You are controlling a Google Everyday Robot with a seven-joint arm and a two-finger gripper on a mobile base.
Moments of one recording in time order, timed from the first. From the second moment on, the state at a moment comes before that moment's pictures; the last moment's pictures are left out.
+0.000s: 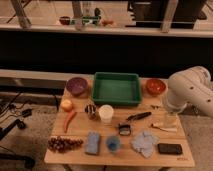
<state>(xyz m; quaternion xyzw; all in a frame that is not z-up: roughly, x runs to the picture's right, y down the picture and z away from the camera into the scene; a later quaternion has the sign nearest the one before) 0.292 0.112 0.679 -0.28 0.03 0.03 0.96</state>
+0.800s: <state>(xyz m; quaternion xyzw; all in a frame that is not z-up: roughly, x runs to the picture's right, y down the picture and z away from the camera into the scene) 0.179 0.127 0.691 -0.28 -0.05 -0.01 0.96</state>
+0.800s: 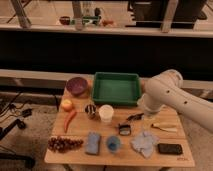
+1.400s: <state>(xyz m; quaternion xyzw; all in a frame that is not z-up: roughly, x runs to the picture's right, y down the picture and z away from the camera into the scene) 0.162 0.152 0.750 -0.34 -0.07 0.00 0.94</state>
